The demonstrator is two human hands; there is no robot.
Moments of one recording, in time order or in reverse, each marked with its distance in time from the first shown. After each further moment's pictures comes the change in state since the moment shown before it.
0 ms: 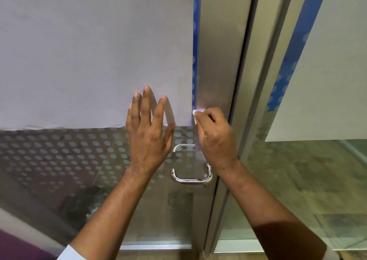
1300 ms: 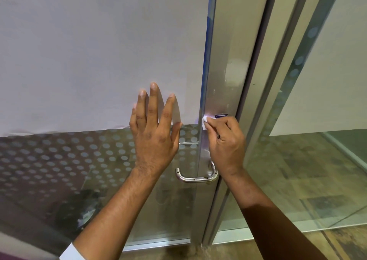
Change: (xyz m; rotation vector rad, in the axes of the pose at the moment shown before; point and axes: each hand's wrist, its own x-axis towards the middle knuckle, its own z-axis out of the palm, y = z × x) left_hand 0.000 -0.009 0.008 -0.036 0.039 0.017; right_hand -0.029 -0.002 0.012 0.060 0.159 0.205
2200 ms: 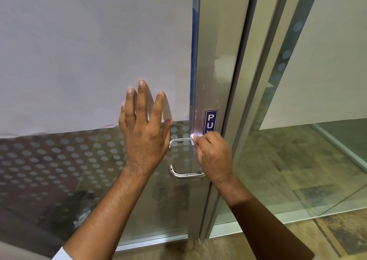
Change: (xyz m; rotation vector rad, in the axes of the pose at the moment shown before) left_hand 0.001 0.001 -0.005 0.012 -0.038 -0.002; right_hand -0.044 0.020 -0.001 -0.295 -0.256 -0.183
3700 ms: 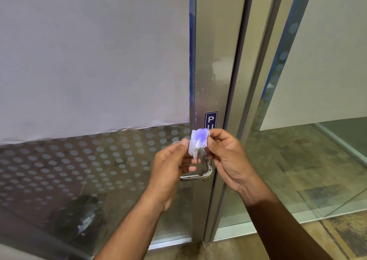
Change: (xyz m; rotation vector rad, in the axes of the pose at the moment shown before) left_hand -0.040 0.059 -0.047 -1.506 -0.663 -1.041; right_hand 0.022 -0.010 -0.067 1.618 -0.286 0.910
